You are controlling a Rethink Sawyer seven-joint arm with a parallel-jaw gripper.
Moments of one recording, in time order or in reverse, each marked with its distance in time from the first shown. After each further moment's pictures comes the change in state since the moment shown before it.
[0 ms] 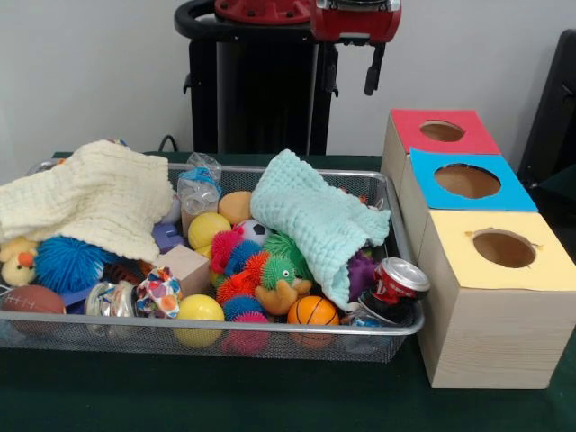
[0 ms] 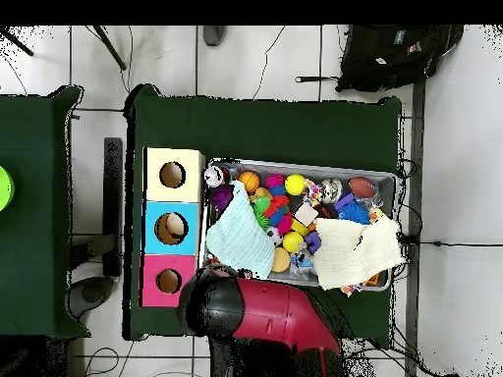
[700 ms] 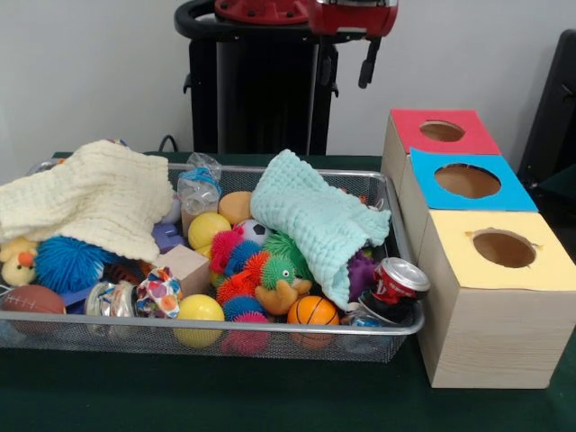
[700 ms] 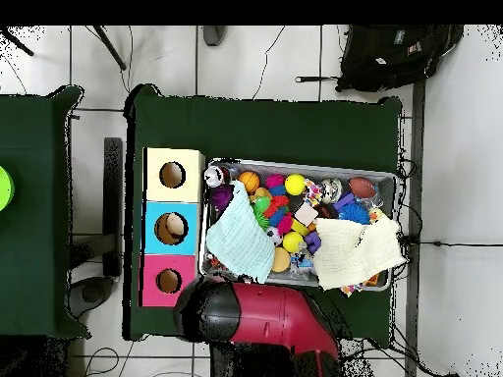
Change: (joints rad) arm 0.004 -0.016 0.000 0.000 -0.071 0.045 0.000
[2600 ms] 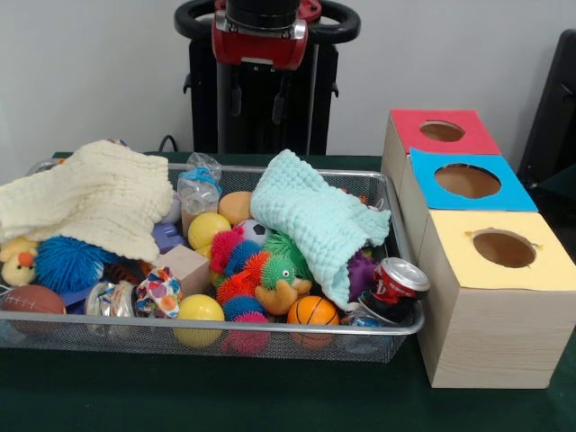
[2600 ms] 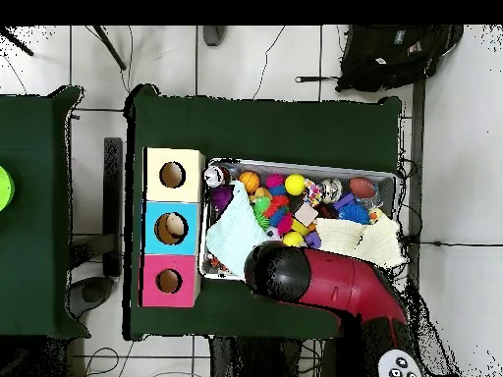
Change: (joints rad) arm -0.191 0.111 0.025 -0.171 -0.100 0.020 0.000
